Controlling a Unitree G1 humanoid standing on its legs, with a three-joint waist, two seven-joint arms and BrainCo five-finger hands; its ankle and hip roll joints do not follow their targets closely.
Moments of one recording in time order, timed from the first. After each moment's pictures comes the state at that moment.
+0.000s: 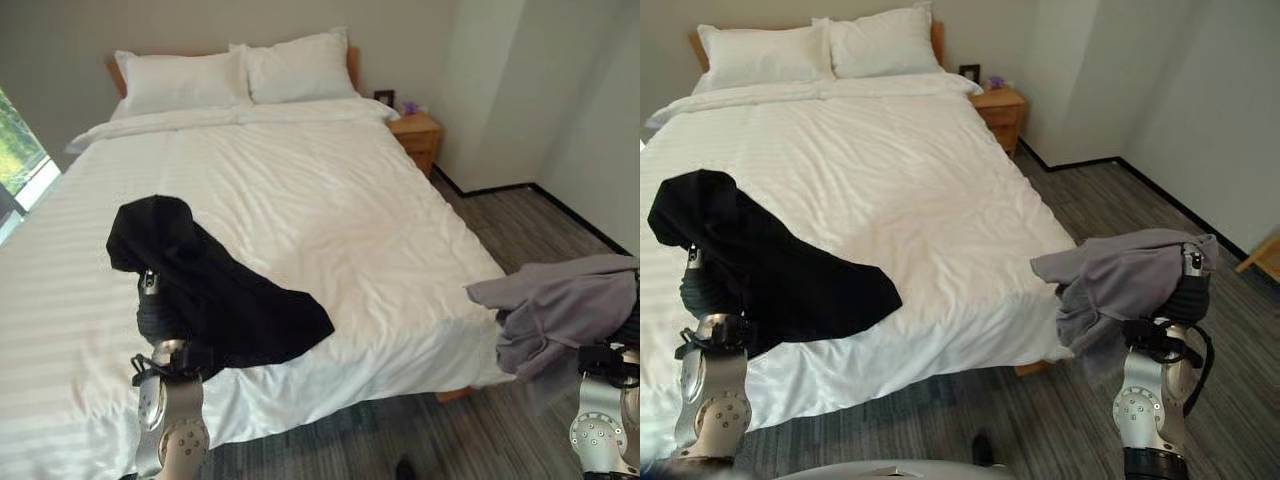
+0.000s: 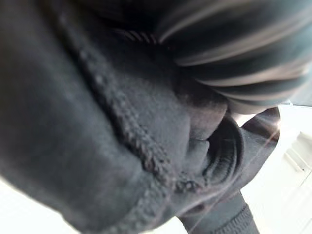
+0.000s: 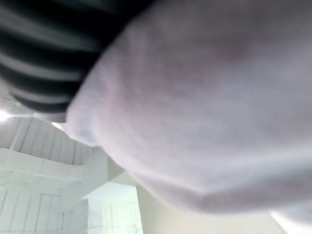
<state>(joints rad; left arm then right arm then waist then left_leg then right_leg) 0.10 0.29 0.15 -0.13 -0.93 -0.29 -0.04 0.09 -0.31 -0.28 -0.01 0.96 -0.39 0.00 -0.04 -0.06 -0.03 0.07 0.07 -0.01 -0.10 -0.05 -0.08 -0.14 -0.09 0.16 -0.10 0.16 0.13</state>
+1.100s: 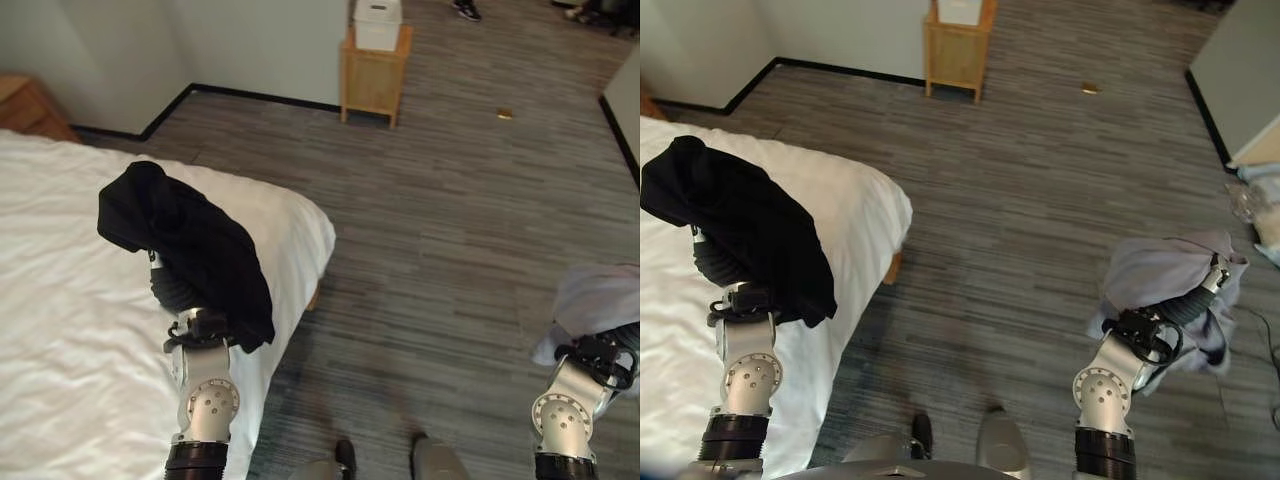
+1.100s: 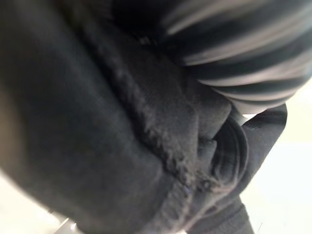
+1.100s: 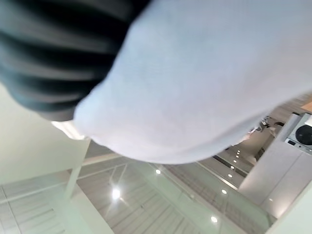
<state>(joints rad) -0.06 0.27 0.11 -0.06 -1.16 -0.36 -0.09 -0.04 -0.10 -0.21 -0.10 1.29 -0.54 0.04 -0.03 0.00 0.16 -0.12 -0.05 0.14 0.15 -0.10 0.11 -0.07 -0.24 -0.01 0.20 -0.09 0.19</state>
